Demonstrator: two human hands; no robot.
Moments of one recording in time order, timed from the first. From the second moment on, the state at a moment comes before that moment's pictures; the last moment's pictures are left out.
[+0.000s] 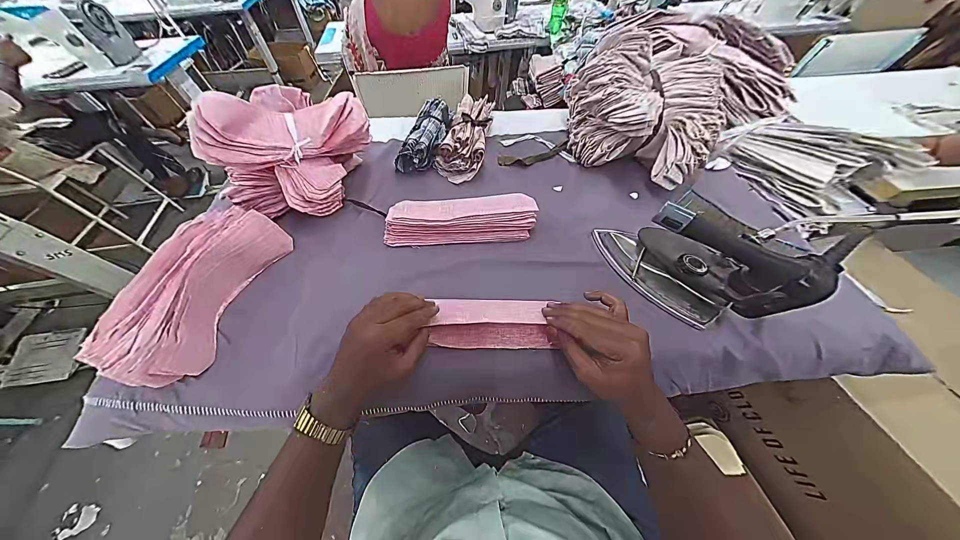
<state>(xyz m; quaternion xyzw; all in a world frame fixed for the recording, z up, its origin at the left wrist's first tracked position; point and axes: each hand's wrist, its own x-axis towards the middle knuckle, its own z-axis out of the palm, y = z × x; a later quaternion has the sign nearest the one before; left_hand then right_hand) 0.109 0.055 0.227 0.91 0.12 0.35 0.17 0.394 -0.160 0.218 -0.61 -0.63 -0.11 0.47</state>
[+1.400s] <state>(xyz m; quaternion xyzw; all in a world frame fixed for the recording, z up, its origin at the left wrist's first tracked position) 0.145 0.070 0.229 0.88 0.15 0.33 0.31 0.414 -0.131 0.219 -0.60 -0.58 0.06 0.54</state>
